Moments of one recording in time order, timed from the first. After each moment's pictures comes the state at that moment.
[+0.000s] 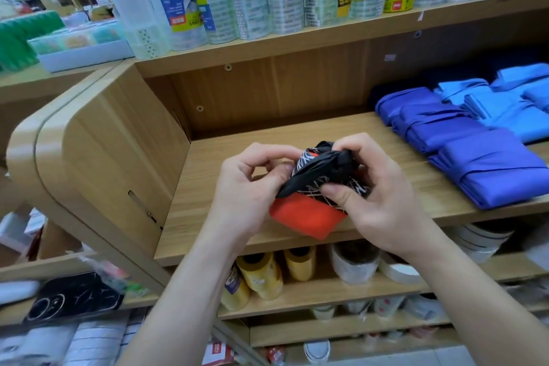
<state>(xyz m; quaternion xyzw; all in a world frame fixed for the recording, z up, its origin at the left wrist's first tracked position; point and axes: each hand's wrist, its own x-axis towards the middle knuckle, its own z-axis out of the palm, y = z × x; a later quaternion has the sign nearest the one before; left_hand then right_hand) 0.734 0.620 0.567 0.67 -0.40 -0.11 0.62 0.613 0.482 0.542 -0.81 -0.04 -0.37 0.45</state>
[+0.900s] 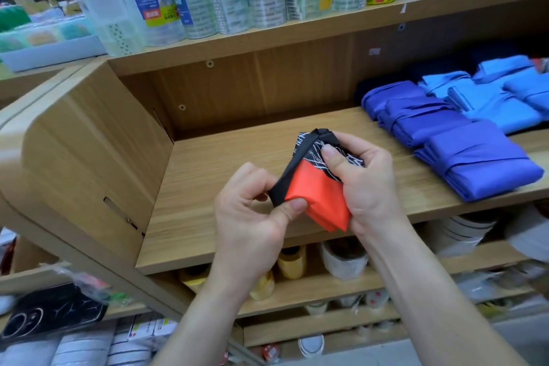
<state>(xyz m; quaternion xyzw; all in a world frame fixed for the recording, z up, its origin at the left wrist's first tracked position) 0.716 0.620 0.529 0.68 -0.44 0.05 0.58 0.645 0.486 0.533 -0.52 0.20 -0.43 0.72</state>
